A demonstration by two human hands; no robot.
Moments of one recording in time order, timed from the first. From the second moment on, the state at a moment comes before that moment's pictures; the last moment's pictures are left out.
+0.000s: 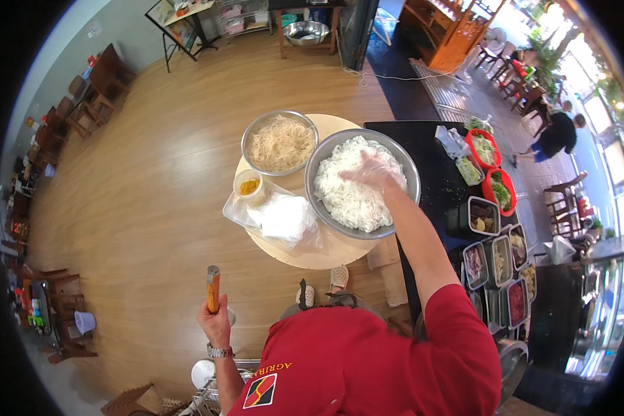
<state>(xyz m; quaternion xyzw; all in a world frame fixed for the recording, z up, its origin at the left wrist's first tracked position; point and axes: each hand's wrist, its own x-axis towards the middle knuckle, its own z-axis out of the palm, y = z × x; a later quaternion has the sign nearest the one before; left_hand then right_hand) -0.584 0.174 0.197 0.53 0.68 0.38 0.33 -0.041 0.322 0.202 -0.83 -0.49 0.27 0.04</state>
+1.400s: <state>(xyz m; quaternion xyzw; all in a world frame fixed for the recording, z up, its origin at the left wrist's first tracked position) -0.352 0.376 0.406 0.50 0.11 0.73 0.46 0.028 0.279 0.503 -0.55 -0.65 0.26 0.46</state>
